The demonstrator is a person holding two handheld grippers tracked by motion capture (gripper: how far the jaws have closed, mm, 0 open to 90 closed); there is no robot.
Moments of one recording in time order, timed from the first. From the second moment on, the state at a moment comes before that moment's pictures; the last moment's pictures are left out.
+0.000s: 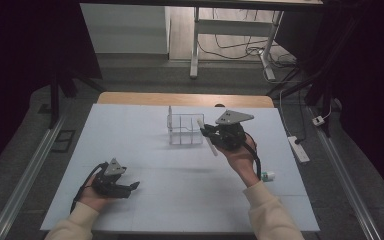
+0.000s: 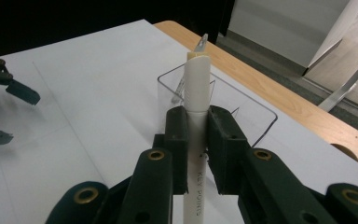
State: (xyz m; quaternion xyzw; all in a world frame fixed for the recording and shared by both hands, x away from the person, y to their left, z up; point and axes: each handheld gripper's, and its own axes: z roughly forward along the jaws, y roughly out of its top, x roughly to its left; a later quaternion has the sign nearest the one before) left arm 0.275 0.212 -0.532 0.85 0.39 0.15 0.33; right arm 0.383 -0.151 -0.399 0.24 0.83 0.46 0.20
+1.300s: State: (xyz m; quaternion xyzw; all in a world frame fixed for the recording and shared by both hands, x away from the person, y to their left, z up) left arm 0.276 0.213 -0.532 0.85 0.39 0.15 0.33; right arm 0.438 -0.129 -0.389 0.29 0.78 0.53 0.19
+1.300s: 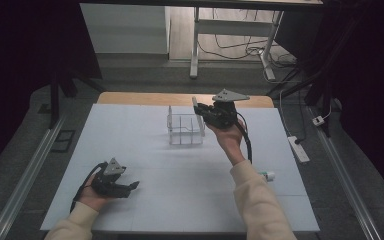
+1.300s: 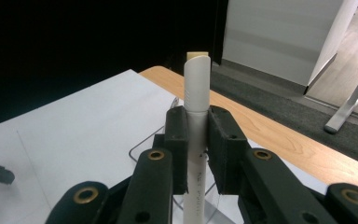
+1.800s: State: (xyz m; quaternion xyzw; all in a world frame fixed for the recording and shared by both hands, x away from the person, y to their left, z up) left arm 0.275 0.213 -0.532 0.85 0.39 0.15 0.33; right arm 0.452 -0.114 -0.387 0.29 0.77 0.53 0.20
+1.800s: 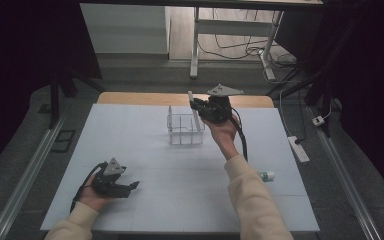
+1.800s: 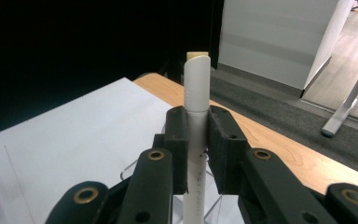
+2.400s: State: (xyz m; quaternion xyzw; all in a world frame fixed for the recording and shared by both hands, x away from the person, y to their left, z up) left arm 0.275 0.214 -0.532 0.85 0.39 0.15 0.33; right arm 0.477 -0.097 -0.395 0.31 0.75 0.55 0.19
